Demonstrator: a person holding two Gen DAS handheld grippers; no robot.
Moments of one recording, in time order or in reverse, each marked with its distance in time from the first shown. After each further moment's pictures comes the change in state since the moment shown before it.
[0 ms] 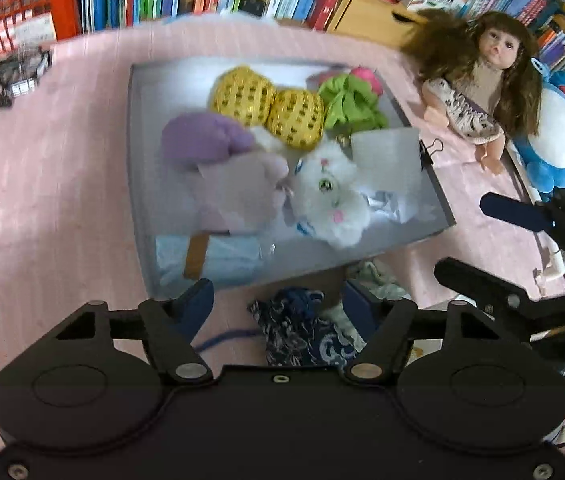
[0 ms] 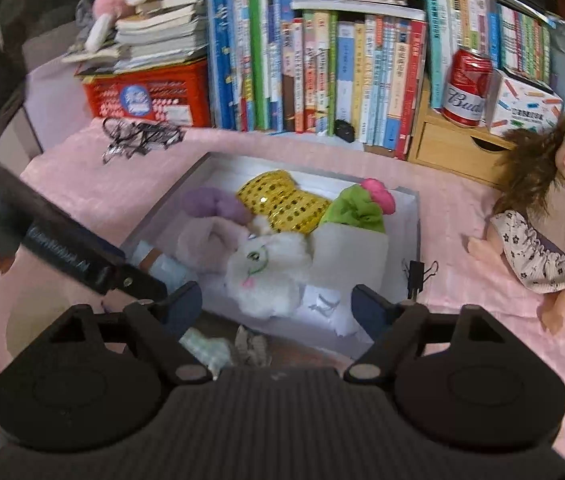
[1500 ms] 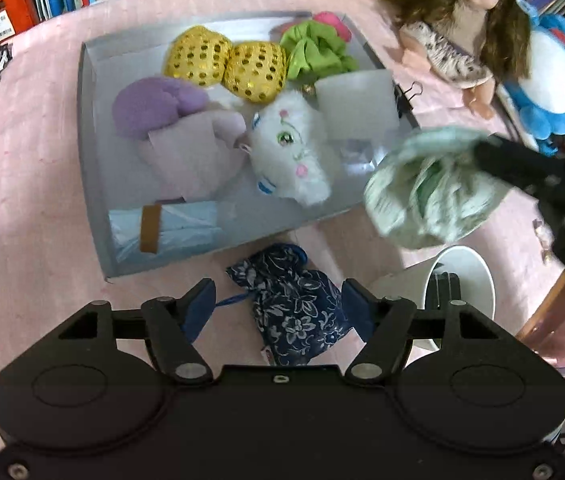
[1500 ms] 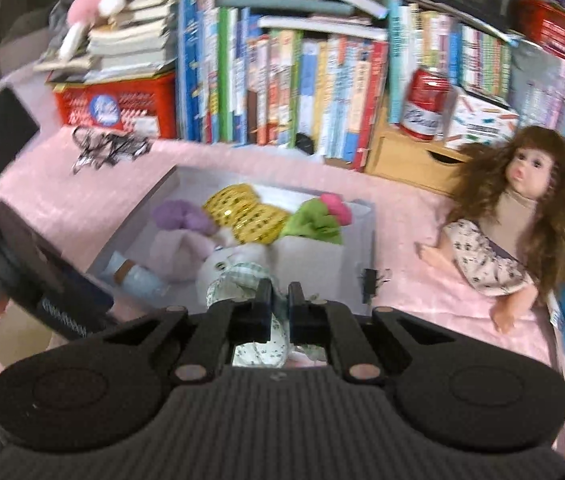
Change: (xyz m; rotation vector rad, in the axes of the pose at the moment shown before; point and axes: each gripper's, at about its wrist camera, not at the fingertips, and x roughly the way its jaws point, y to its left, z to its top) left arm 0.020 -0.035 -0.002 0.088 0.125 0.021; right arm -0.026 -0.003 0.008 0.037 -0.030 -0.136
